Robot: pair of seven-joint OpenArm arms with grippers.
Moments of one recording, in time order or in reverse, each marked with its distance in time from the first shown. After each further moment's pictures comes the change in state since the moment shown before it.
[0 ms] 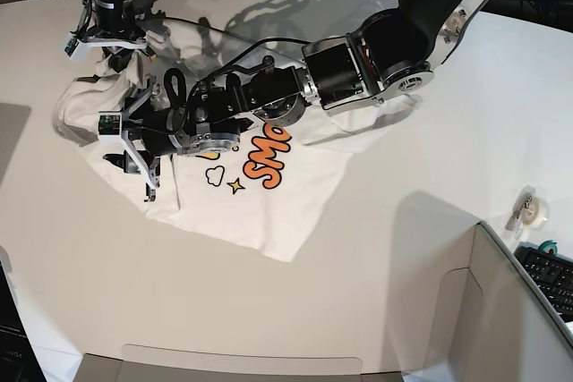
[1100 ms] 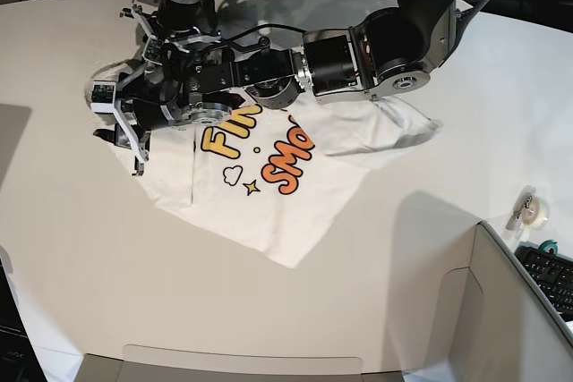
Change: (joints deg) left arm 0.5 0.3 8.5 1.9 -0.3 7.4 -0.2; right arm 4.4 2.1 -28.8 -8.7 -24.2 -11.8 14.9
